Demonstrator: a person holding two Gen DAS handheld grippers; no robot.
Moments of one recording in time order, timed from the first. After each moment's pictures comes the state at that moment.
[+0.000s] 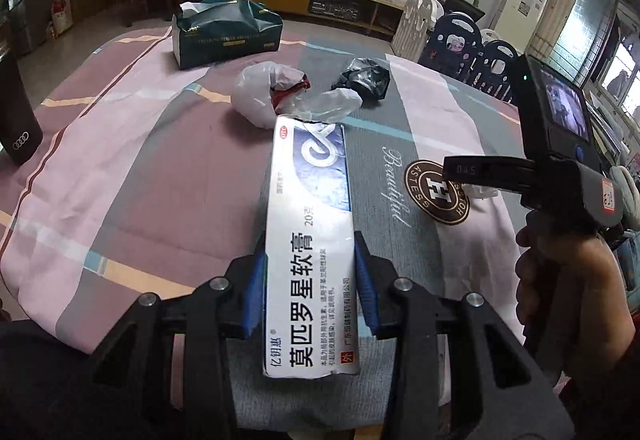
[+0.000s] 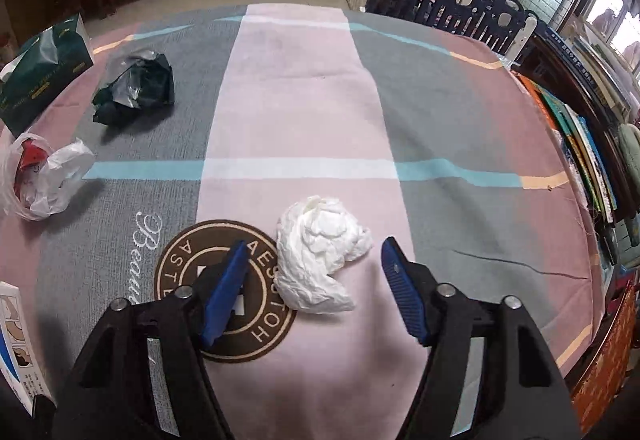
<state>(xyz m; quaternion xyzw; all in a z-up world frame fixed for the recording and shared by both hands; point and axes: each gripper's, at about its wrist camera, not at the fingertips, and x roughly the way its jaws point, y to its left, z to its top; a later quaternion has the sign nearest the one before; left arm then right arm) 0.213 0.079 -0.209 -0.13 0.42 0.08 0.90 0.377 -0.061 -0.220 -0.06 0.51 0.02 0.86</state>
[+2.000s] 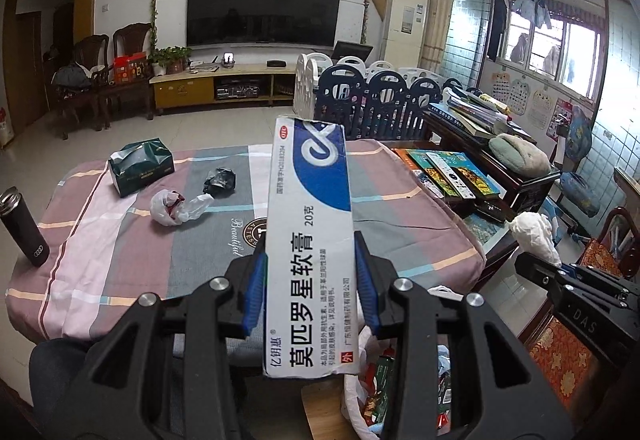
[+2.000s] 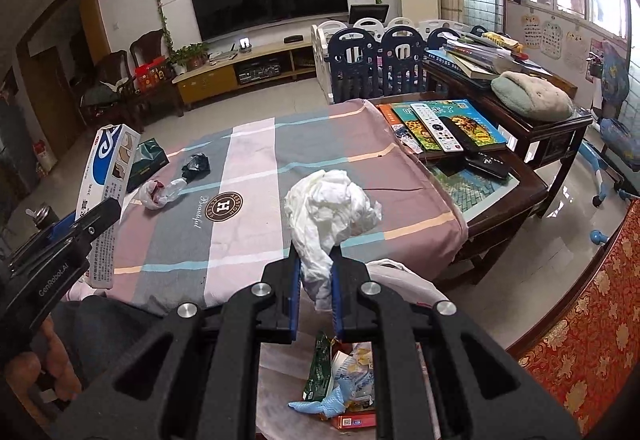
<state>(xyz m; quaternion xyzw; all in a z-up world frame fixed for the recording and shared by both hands) 0.076 -0.074 -0.043 -0.03 0.29 -0.06 0.96 0.057 -0.266 -0.055 0.09 0.34 0.03 0.94</state>
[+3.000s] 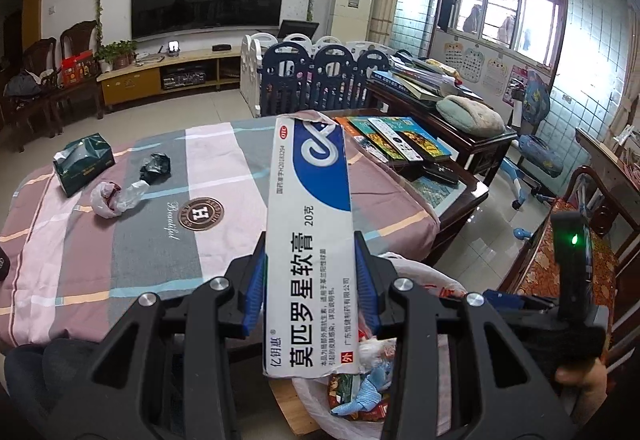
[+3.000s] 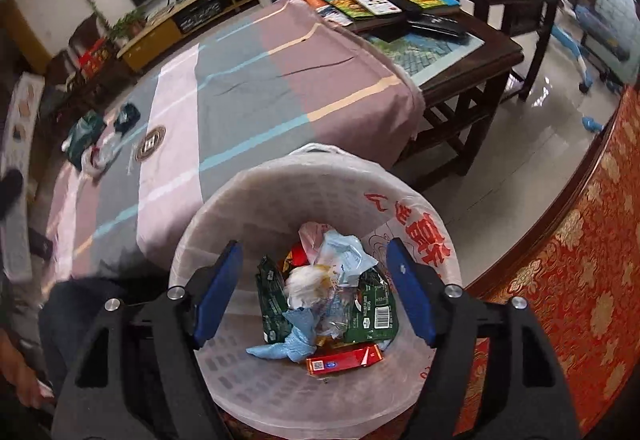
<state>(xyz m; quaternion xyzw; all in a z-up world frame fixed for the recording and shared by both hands) 0.076 -0.120 -0.070 0.00 0.33 -0.17 0.93 0.061 -0.344 -0.156 0.21 0.47 -0.03 0.86</state>
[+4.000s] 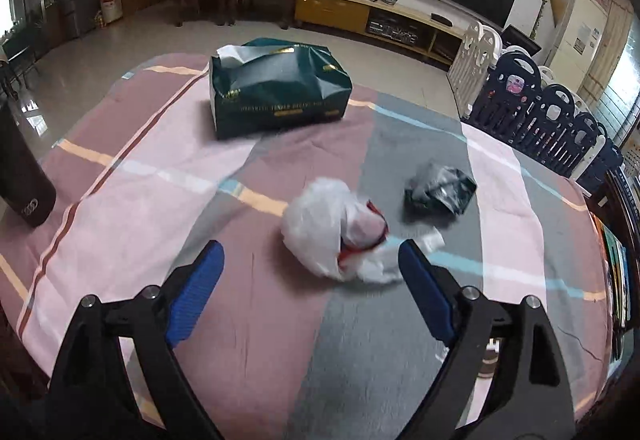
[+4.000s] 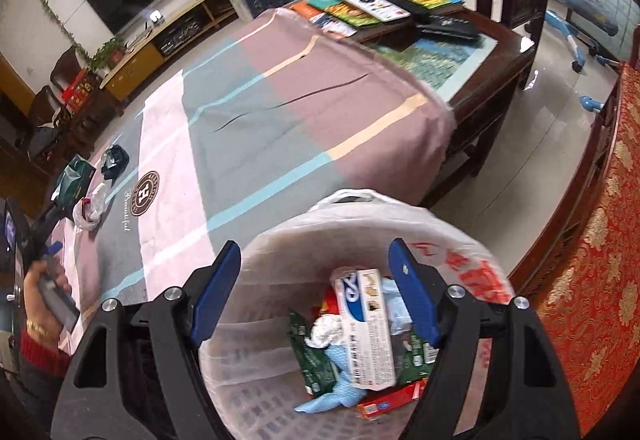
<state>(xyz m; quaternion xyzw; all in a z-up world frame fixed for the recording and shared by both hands) 0.326 0.153 -0.182 -0.15 0.40 0.18 0.89 0.131 -0.312 -0.164 0.23 0.47 -0.05 0.85</state>
